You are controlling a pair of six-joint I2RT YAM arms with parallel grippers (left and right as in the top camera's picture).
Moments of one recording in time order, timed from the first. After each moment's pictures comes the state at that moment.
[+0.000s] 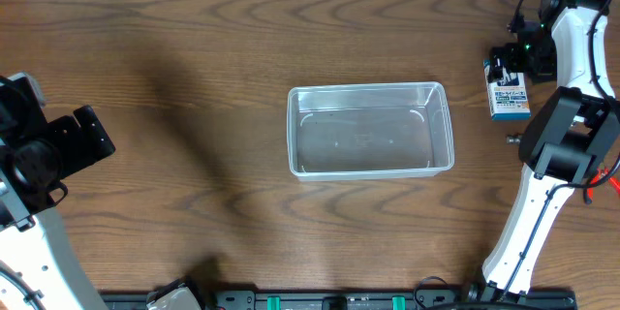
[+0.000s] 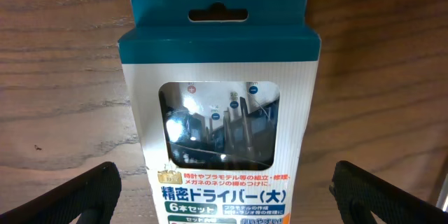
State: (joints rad) left arm 0.52 1.19 1.60 -1.39 0.02 0.03; right arm -0.28 2.50 2.28 -1.34 -0.01 -0.25
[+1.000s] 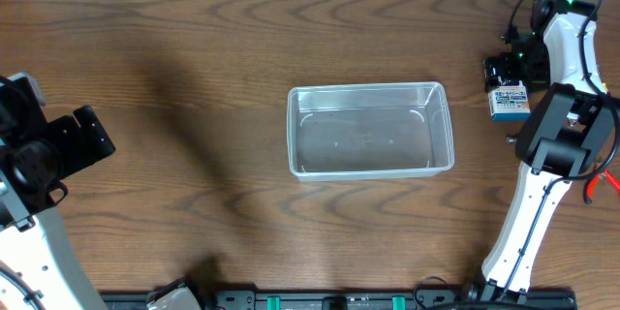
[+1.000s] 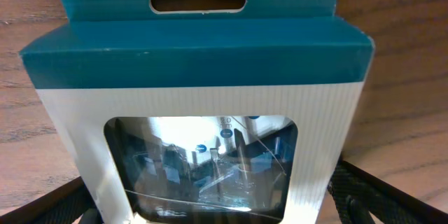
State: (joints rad) left arm 0.52 1.19 1.60 -1.39 0.02 0.03; right arm -0.28 2.57 2.28 -1.33 0.03 -0.23
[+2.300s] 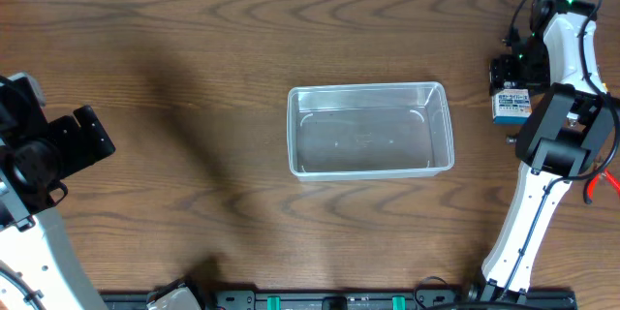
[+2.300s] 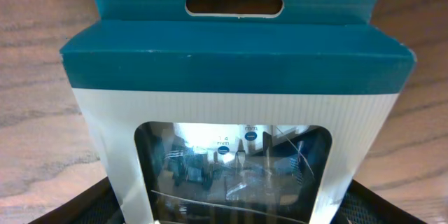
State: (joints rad) left arm 0.52 1.19 1.60 -1.39 0.02 0.03; right arm -0.28 2.57 2.28 -1.38 0.04 -0.19
